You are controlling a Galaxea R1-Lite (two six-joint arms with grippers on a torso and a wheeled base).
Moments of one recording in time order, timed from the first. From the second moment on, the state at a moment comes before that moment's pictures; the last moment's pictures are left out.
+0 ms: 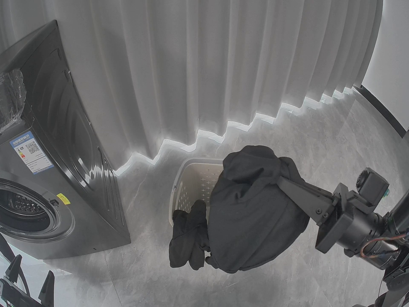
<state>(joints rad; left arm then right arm) 0.00 0.02 -0.02 0.00 0.01 0.00 0.86 1.52 -0.25 -1.50 0.03 0.35</state>
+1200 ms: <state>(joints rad) 0.00 0.02 -0.02 0.00 0.01 0.00 0.72 1.49 -0.16 -1.50 0.37 0.37</state>
